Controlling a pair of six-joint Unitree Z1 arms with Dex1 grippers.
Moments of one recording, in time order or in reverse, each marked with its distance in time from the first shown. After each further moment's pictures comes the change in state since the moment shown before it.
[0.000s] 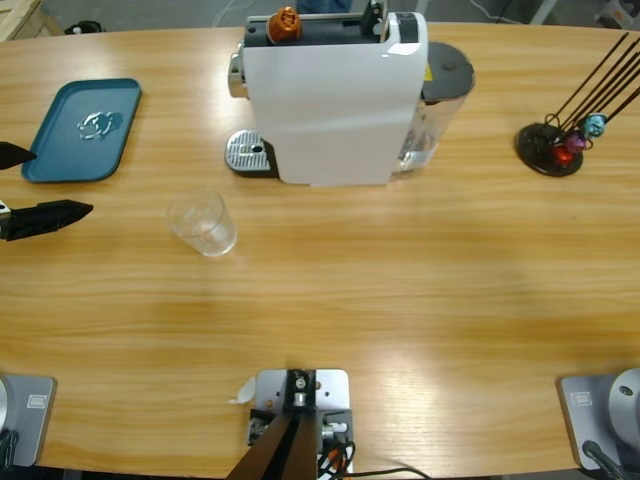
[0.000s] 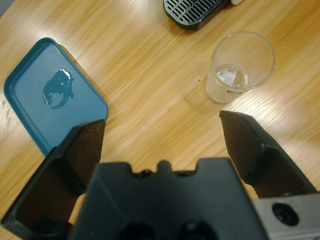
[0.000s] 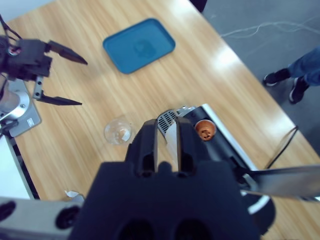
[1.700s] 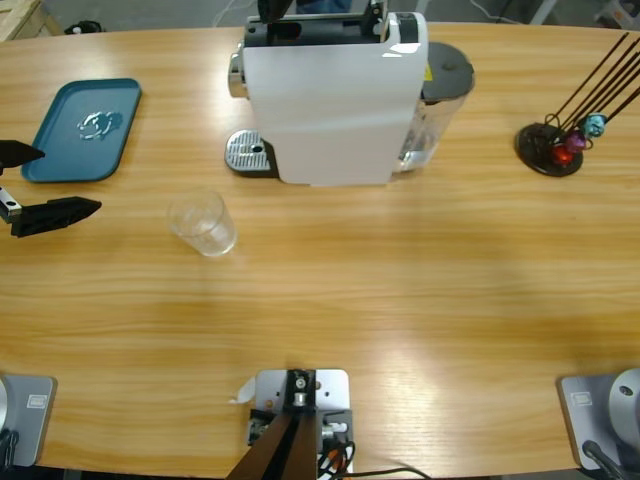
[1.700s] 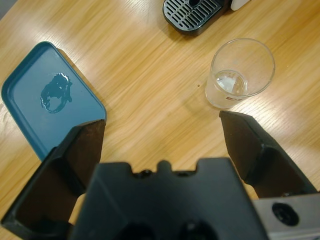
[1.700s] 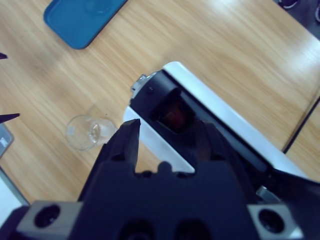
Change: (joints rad) arm 0 0.000 0.015 0.025 -0.052 -0.002 -0.005; arm 1 -0.150 0.148 0.054 -0.004 0.046 0.162
